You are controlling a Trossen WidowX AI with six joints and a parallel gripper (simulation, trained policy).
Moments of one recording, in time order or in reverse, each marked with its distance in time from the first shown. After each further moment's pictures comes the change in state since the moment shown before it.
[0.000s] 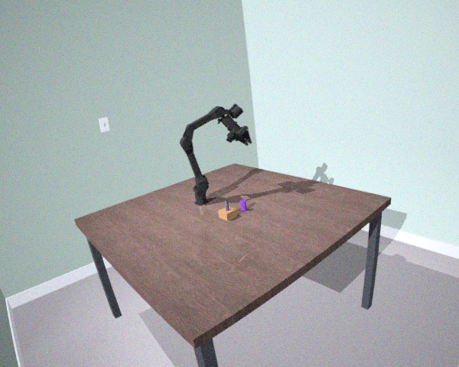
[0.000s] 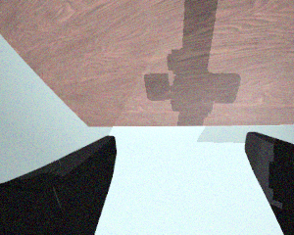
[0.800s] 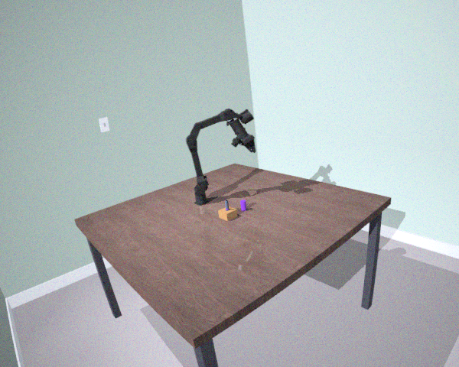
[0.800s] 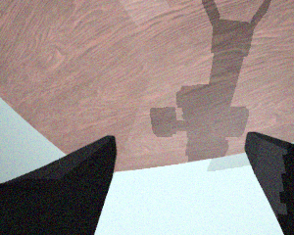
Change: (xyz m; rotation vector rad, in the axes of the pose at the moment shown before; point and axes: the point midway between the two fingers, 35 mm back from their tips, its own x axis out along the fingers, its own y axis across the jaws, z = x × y) arm 0.046 0.021 0.015 0.144 -0.173 -0.063
